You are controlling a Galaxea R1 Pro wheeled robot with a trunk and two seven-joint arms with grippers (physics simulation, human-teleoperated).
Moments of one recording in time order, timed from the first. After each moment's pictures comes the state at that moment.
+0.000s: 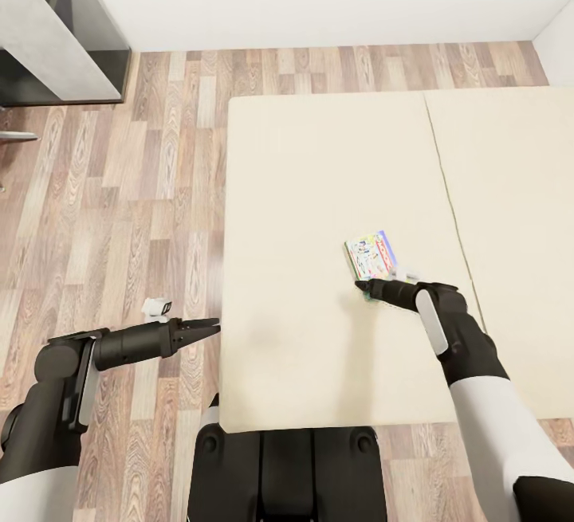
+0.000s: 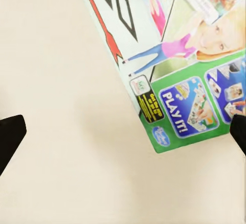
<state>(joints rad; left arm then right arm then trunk) -0.53 0.07 0.31 -1.49 -0.08 0.98 -1.56 -0.84 -0.07 -0.07 -1.07 -0.26 0.81 0.16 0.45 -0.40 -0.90</state>
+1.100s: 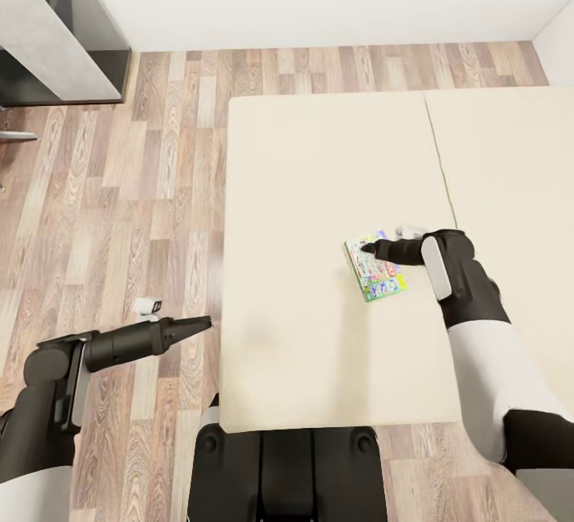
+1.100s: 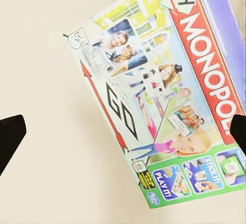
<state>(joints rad) -0.53 0.08 0.36 -1.48 -0.08 0.98 -1.56 -1.07 -0.07 -0.08 -1.03 -0.24 1.01 0.06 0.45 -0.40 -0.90</state>
